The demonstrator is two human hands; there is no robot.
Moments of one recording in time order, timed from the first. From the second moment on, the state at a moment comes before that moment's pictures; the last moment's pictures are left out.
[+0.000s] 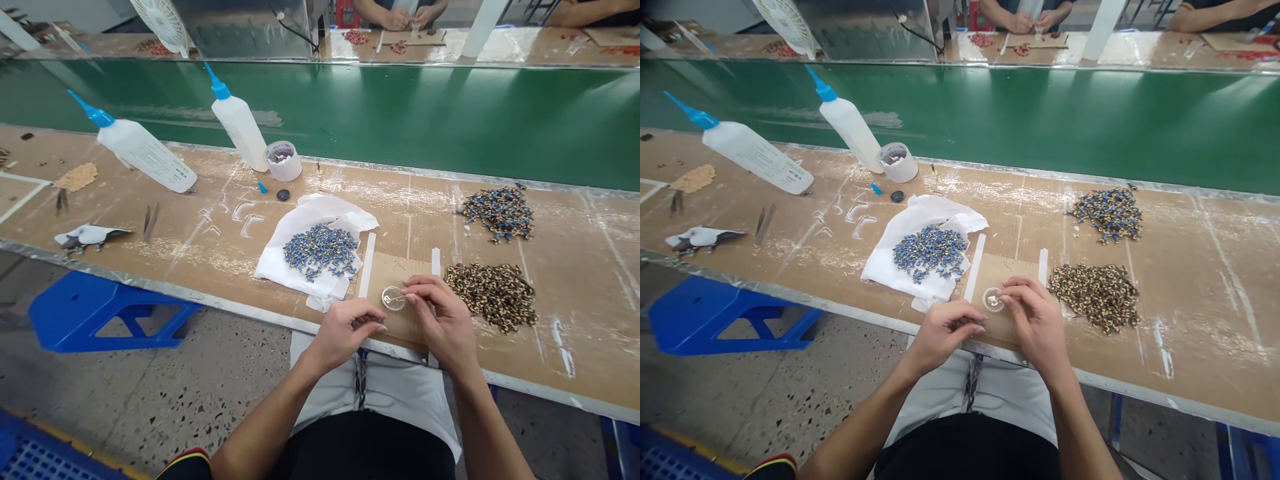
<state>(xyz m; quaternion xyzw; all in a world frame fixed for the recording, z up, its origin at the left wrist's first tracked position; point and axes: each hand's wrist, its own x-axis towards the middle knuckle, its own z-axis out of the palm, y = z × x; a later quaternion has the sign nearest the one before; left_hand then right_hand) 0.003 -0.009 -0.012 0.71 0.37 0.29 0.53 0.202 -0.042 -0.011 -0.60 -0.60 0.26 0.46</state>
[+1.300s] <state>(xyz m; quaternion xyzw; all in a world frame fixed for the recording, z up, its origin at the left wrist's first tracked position) 0.009 -0.011 -0.014 0.75 0.37 0.28 0.47 0.181 -0.078 -0.028 -0.61 -0.44 0.29 0.60</state>
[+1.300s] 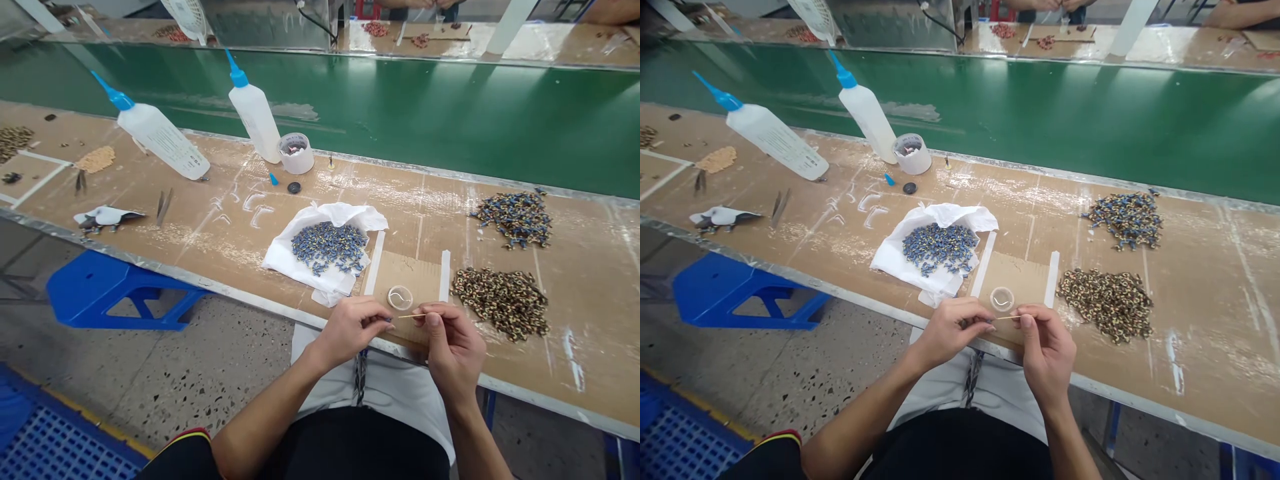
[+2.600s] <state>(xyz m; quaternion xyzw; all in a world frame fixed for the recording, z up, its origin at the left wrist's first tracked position) 0.011 -0.016 -0.024 0.79 0.34 0.30 0.41 0.182 -0.082 -0.035 -0.58 -0.52 0.28 0.56</state>
